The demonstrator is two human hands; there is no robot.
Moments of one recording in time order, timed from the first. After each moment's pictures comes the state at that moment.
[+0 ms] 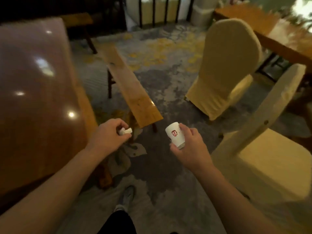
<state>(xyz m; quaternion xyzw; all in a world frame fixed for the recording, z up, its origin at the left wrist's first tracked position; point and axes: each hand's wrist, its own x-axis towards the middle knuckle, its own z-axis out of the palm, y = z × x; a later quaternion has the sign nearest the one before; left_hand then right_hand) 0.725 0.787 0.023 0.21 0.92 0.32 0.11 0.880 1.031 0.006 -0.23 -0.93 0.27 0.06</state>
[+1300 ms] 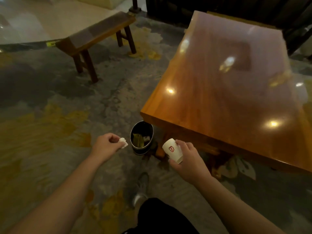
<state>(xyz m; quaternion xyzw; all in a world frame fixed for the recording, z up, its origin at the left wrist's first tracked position) 0.961 -0.097 -0.025 -0.36 0.79 0.50 0.04 0.897 0.214 -0.004 0.15 -0.93 0.27 -0.20</state>
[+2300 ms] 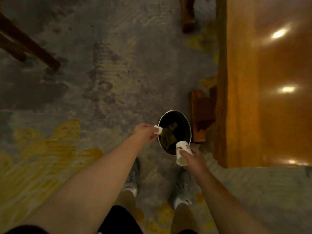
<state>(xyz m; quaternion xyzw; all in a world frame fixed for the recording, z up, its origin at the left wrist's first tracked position) 0.640 -0.274 -0.352 -0.44 0.59 0.58 0.34 0.745 -0.080 -0.354 -0.49 -0.63 0.51 -0.32</state>
